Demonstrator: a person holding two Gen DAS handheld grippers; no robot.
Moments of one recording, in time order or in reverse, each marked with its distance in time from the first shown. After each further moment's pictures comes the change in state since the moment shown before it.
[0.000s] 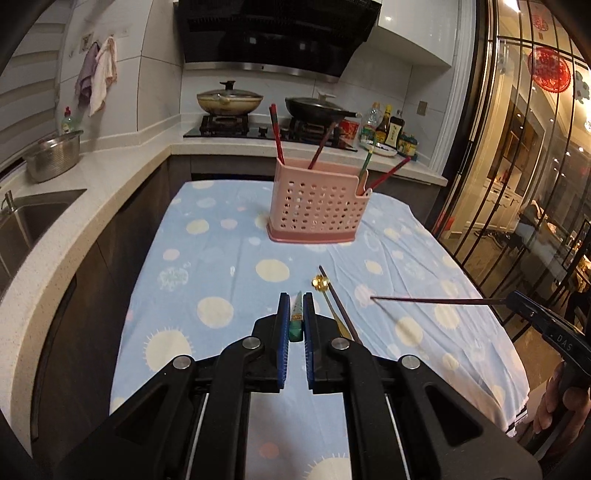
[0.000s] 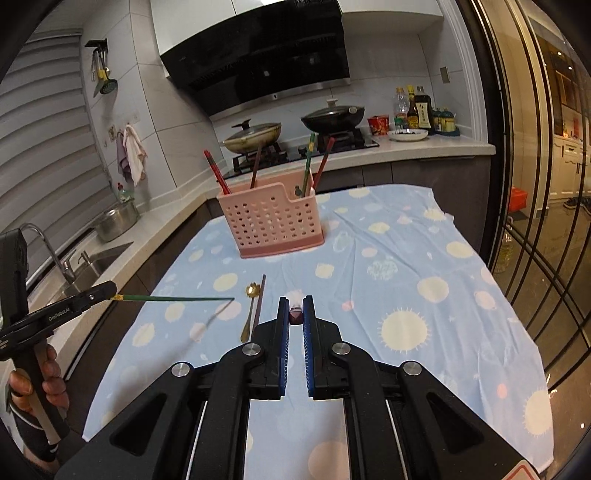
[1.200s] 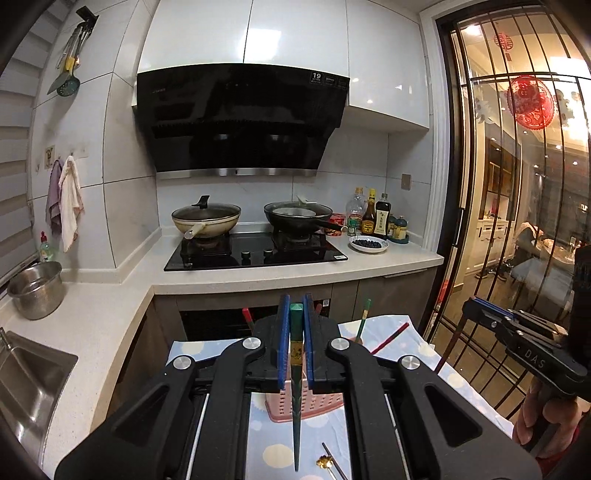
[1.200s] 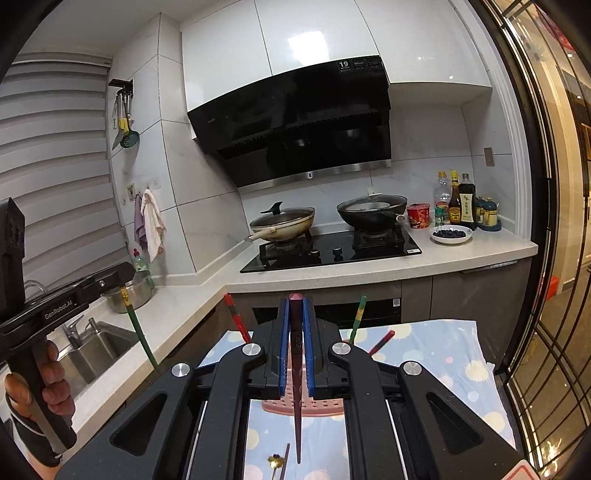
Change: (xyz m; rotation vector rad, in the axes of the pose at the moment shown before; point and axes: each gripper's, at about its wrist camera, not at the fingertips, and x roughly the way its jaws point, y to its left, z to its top) left arm 0.026 -0.036 0.208 0.152 -0.300 -0.018; right arm 0.073 0.045 0.201 -0.083 -0.236 0.091
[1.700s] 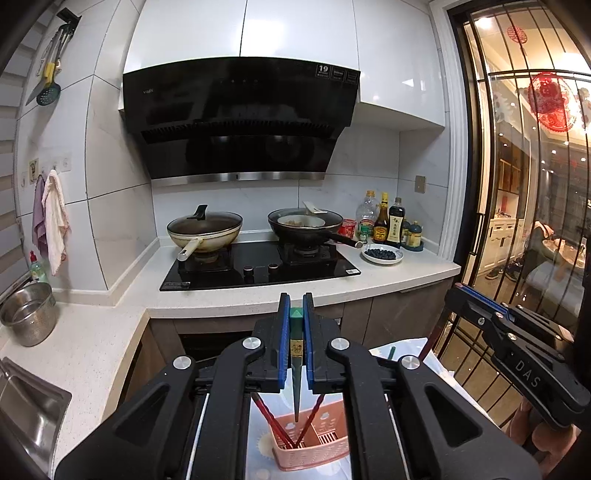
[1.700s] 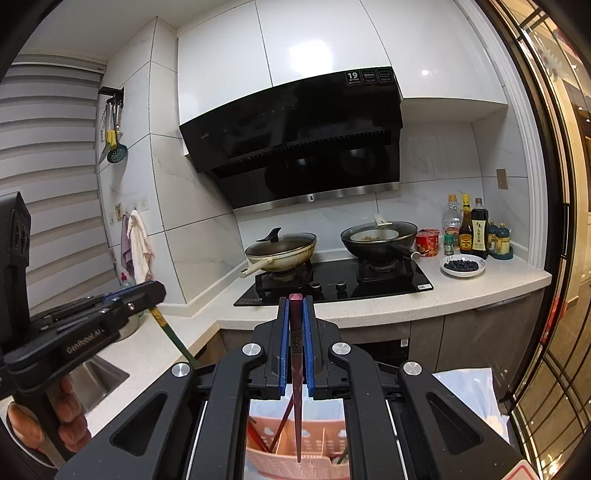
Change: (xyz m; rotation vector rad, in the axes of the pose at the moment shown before) left arm 0.087 0.004 0.053 0.013 0.021 0.028; right arm 0.088 0.013 0.066 -0.016 -0.064 -0.013
